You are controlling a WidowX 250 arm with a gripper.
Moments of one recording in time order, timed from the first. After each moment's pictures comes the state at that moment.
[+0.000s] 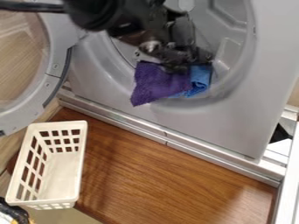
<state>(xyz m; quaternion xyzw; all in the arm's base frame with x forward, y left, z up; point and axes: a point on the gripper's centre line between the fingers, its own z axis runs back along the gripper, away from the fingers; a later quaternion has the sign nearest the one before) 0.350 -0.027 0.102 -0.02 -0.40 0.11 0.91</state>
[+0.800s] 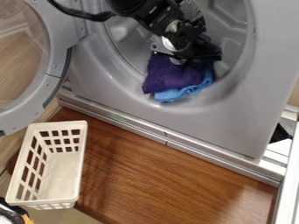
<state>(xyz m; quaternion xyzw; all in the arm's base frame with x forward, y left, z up) 0.392 -0.024 0.080 -0.03 -0.38 0.07 0.92</state>
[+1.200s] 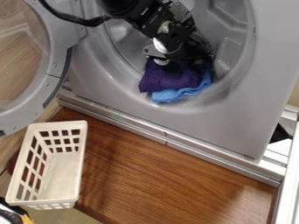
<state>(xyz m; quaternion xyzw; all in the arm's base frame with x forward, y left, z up) 0.389 -0.012 0.076 -0.03 -0.38 0.11 0.92</state>
